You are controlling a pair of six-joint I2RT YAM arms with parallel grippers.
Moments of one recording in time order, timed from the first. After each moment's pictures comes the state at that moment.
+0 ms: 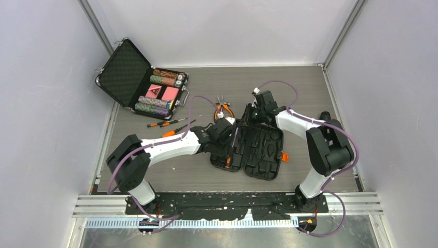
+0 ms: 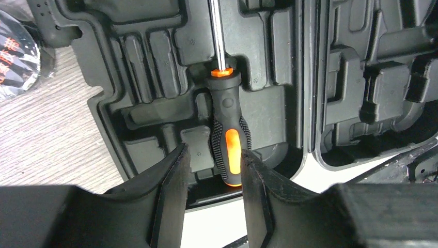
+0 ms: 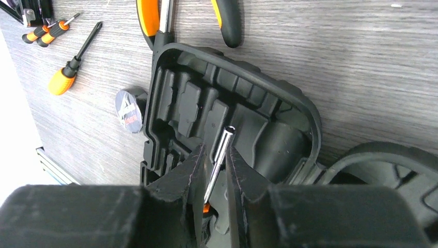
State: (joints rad) left arm -0.96 1.61 1.05 -0.43 -0.08 -0.58; right arm 0.41 1.68 1.01 -0.19 -0.31 0.62
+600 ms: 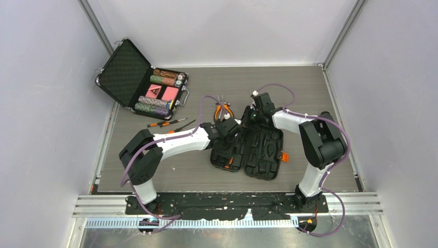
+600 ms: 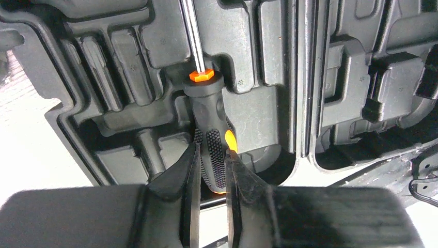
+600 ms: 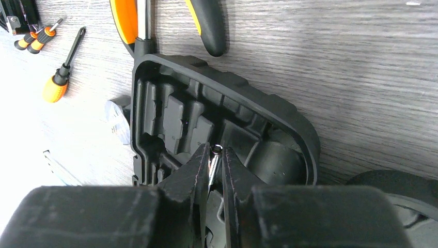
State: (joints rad) left arm -0.98 1.75 1.17 -0.54 -0.02 -0.58; right arm 0.41 1.79 1.01 -0.11 -0.35 0.66
